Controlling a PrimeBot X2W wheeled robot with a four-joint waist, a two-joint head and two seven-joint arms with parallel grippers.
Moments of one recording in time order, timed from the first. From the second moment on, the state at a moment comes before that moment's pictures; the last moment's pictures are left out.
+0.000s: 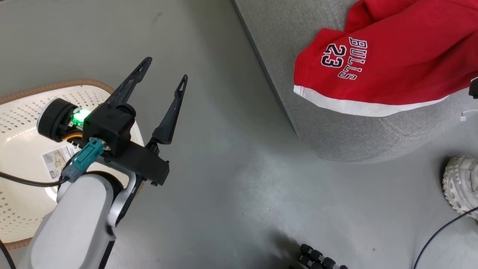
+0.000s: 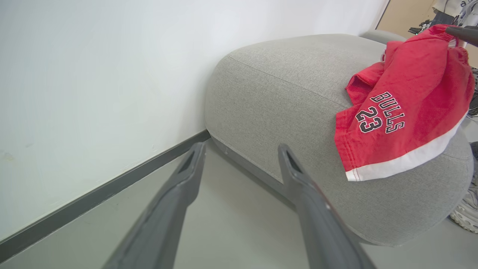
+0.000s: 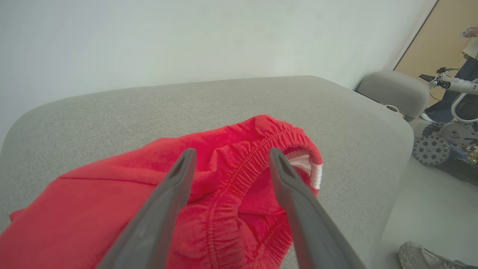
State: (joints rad) left arm -0.55 0.34 -0.40 0.01 -0.30 -0.09 0.04; right arm -0.82 -0.34 -0.04 0.71 0.39 -0.06 -0.26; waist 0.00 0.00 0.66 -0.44
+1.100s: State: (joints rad) left arm -0.50 0.22 -0.36 0.22 -0.35 -0.01 -0.13; right arm -0.76 -0.29 0.09 0.52 0.31 0.03 -0.26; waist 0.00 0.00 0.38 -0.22
